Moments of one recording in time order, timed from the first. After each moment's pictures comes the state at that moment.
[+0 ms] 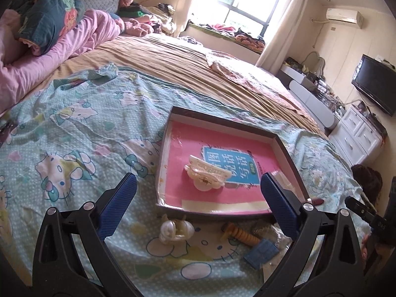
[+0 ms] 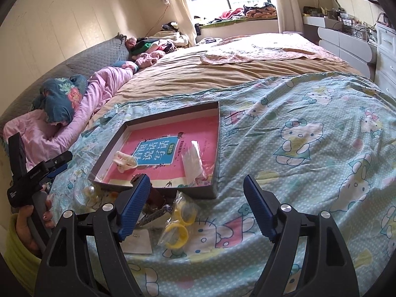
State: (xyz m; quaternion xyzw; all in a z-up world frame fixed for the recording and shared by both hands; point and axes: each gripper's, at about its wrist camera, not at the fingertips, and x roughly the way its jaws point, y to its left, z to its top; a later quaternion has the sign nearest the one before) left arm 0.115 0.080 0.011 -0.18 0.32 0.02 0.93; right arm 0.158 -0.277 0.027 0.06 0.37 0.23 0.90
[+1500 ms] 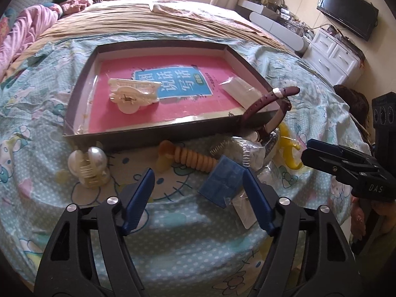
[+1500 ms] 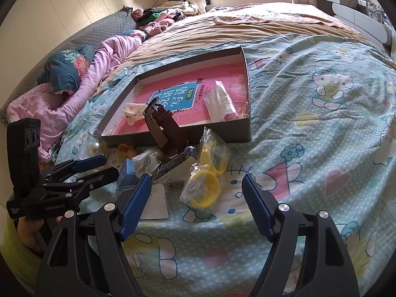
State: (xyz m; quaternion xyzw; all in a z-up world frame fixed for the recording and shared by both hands) left arm 0.116 -0.008 -0.048 -0.07 0.45 -0.11 0.88; right arm 0.136 -0.241 -0.031 0.06 0.45 0.27 0.85
